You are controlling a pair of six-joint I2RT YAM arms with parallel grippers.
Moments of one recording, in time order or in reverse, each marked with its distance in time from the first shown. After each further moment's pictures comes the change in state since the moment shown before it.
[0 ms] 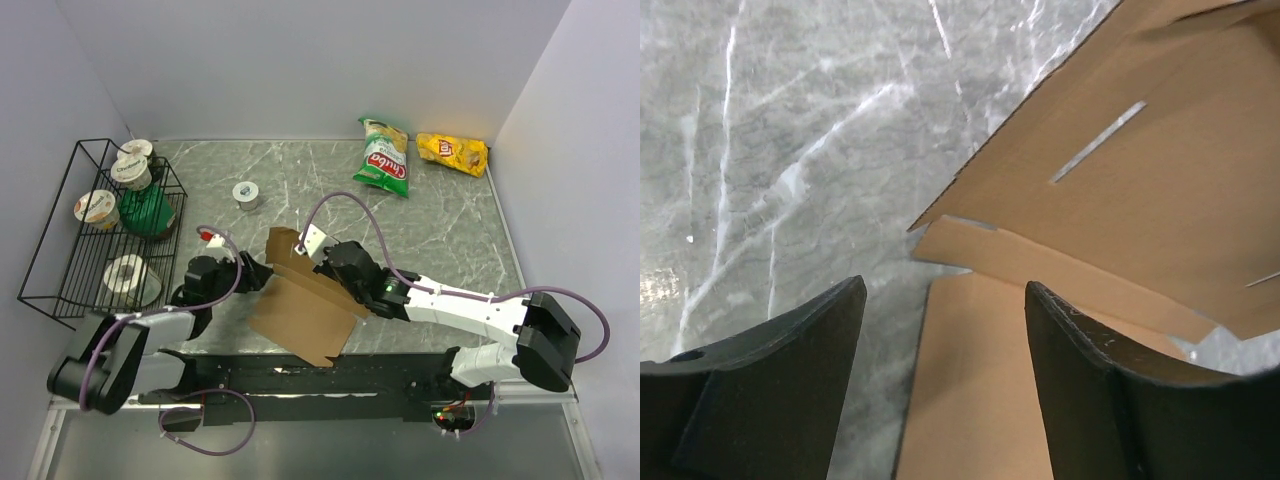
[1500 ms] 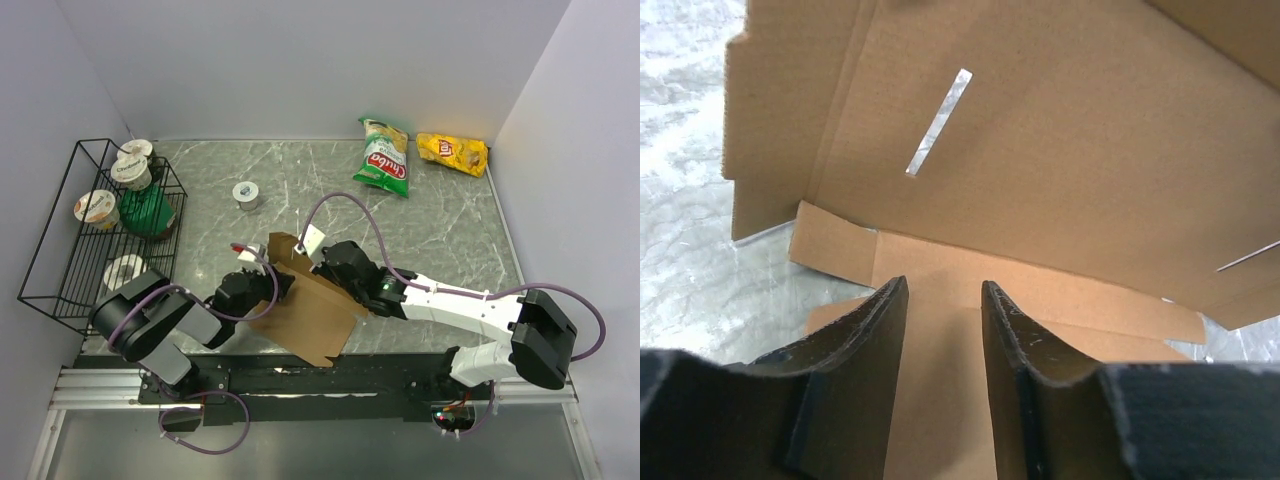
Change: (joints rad) left arm -0.353 0.359 -0.014 0.479 -0.312 0.014; right arm -0.007 0.024 0.010 -0.038 -0.047 0.075
